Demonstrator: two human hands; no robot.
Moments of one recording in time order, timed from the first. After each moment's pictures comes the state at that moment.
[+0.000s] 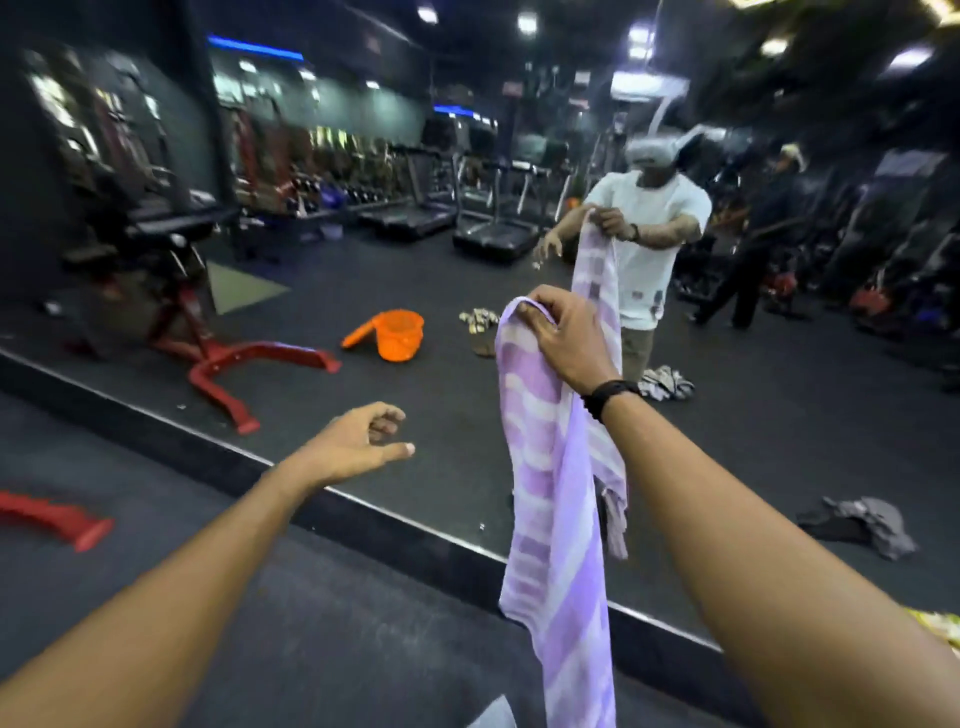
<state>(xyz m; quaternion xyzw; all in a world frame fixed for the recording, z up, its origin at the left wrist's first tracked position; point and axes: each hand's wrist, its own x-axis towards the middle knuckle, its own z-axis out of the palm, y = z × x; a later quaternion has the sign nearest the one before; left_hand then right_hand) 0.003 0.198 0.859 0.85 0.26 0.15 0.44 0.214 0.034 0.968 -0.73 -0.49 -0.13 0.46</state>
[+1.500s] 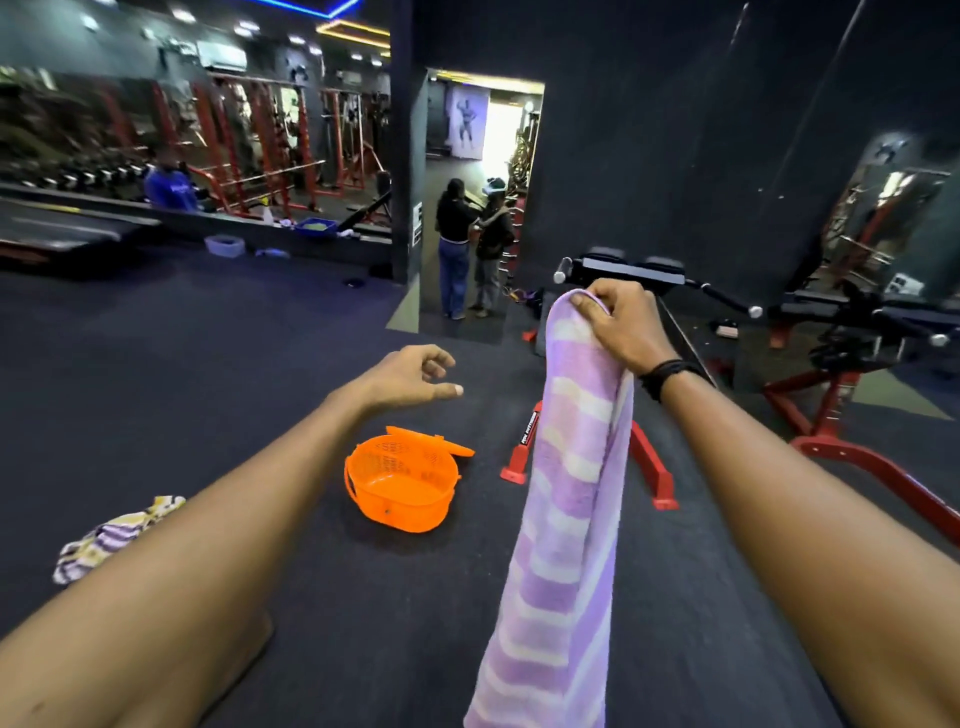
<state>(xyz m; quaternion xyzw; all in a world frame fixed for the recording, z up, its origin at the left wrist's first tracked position) -0.811 0.200 0.908 0.57 0.72 0.31 0.24 -0.577 0.348 0.972 -0.35 -0.85 0.13 0.37</state>
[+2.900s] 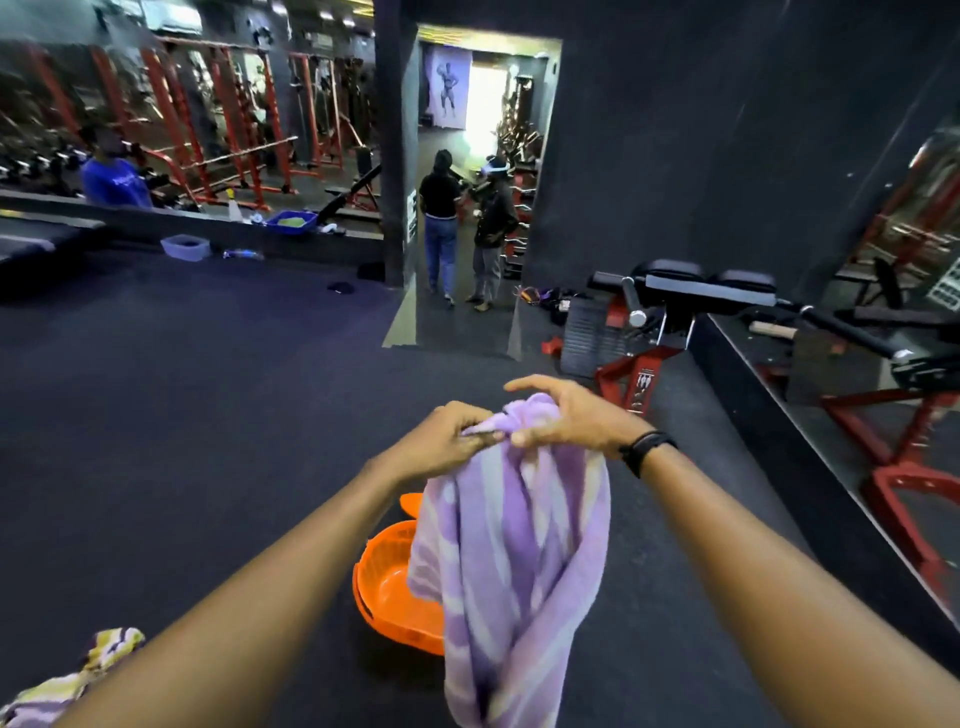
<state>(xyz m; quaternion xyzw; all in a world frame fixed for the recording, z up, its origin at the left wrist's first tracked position) -1.114 0.536 0.834 0.68 0.58 0.35 0.29 -0.930 0.637 0.881 -0.29 -0.88 0.36 0.11</state>
